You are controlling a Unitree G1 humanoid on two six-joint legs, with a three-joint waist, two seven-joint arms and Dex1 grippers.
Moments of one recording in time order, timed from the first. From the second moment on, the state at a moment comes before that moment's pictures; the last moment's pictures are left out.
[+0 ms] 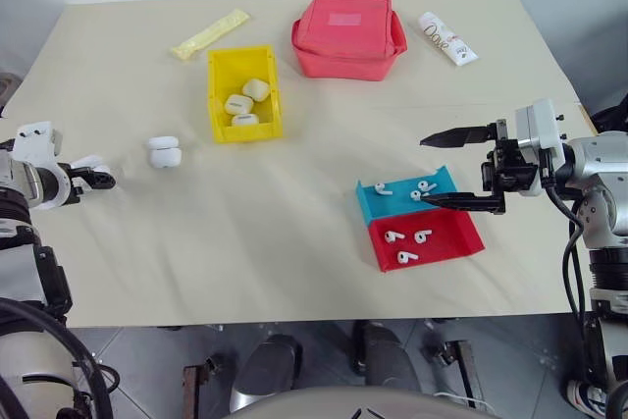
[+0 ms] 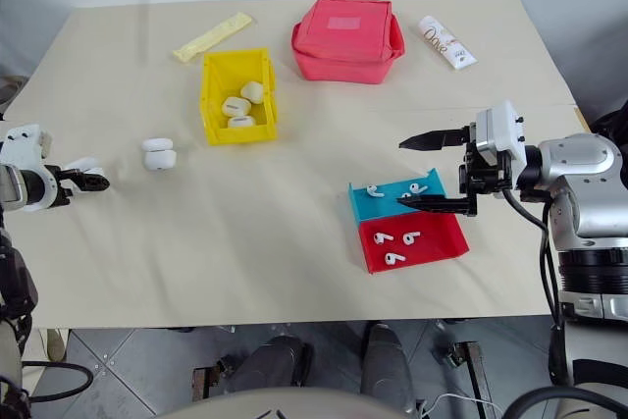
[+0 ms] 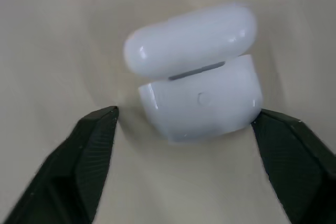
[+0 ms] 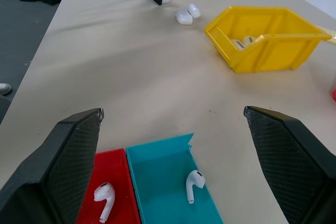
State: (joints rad) left arm -0.95 0.88 0.16 1.08 -0.04 0.90 -0.44; right arm -0.53 -0.80 -0.06 0.14 0.49 0.16 1.50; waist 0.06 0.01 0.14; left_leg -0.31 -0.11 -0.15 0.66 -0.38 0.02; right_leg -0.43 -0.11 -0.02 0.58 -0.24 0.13
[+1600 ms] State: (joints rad) left arm -0.57 1.04 0.15 0.01 -0.35 1.48 -0.57; right arm -0.50 -0.85 -0.09 0.12 0.50 0.17 1.49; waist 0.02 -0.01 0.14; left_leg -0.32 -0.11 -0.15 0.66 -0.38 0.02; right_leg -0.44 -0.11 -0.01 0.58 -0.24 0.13
